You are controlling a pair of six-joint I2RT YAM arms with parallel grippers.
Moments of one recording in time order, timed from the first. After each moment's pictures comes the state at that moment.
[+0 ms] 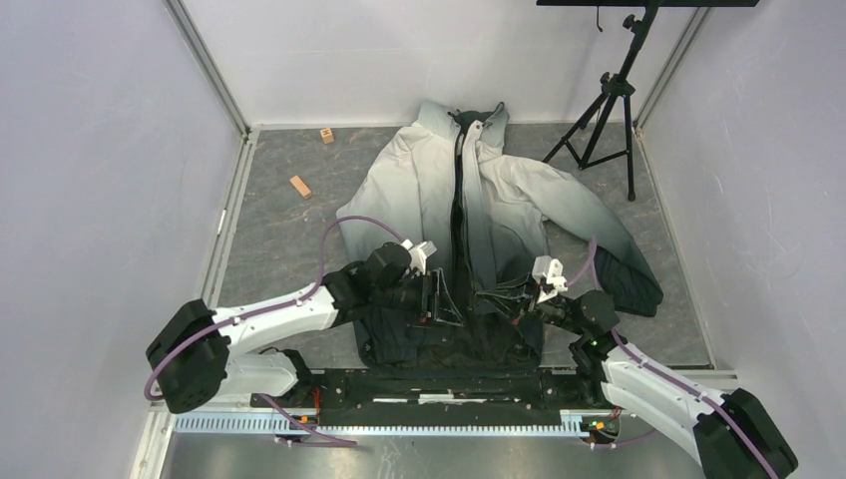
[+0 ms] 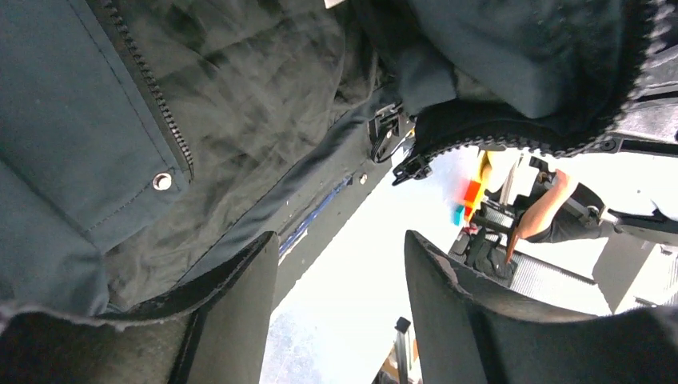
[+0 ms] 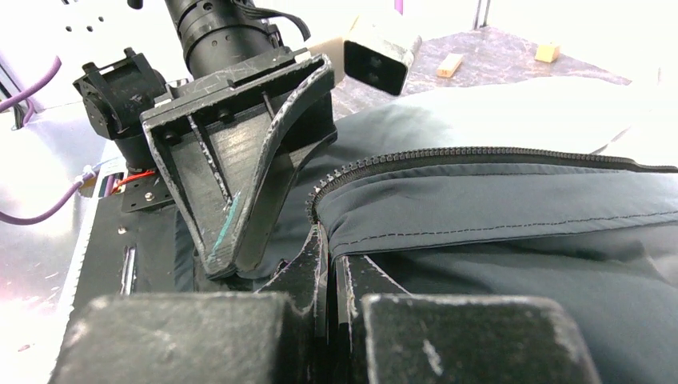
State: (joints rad) left arm -0.92 1.23 0.65 -0.08 0.43 -1.00; right arm 0.59 0.73 0.01 0.91 -0.63 0.19
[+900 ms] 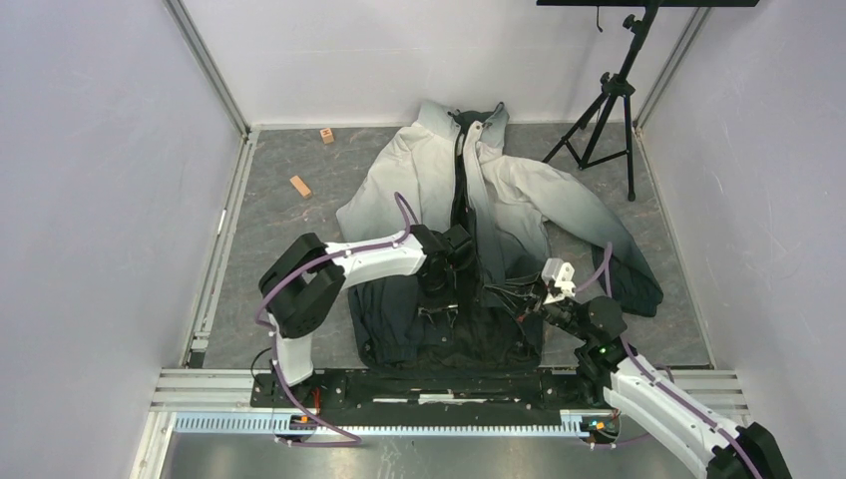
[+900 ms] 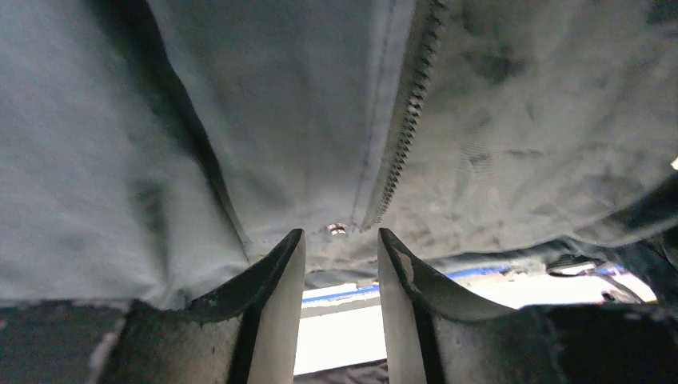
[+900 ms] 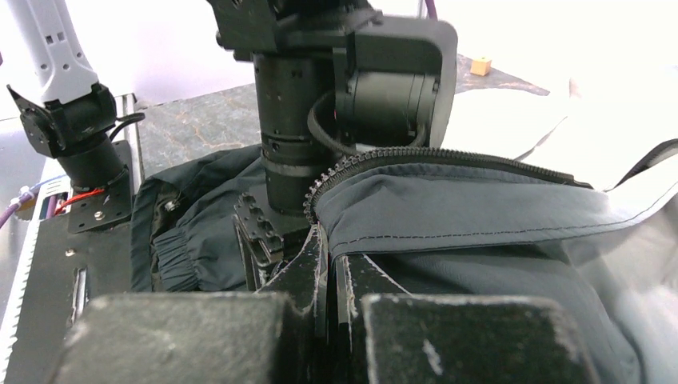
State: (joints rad) left arm -0.94 1.86 1.26 -0.85 0.21 -0.96; right arm 0.59 0.55 0.01 0.74 -0.50 0.13
